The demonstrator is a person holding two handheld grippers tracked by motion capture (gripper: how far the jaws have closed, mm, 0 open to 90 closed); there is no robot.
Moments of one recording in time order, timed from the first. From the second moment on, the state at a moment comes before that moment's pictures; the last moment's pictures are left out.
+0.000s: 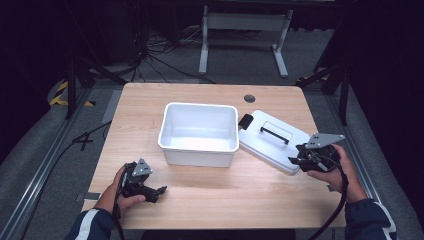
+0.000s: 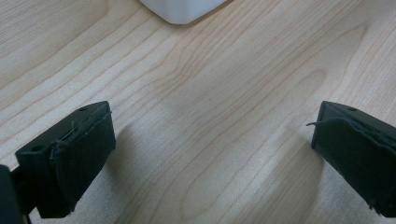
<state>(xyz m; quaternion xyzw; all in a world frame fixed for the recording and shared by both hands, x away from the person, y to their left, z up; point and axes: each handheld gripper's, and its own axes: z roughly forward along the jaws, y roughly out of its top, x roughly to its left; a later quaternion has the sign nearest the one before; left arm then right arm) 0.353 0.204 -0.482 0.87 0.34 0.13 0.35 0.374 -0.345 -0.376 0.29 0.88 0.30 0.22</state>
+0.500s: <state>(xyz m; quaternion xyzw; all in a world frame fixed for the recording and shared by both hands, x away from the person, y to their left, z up) 0.353 0.203 -0.482 0.87 0.34 0.13 0.35 0.346 -0.372 -0.402 0.32 0.86 0.32 0.22</state>
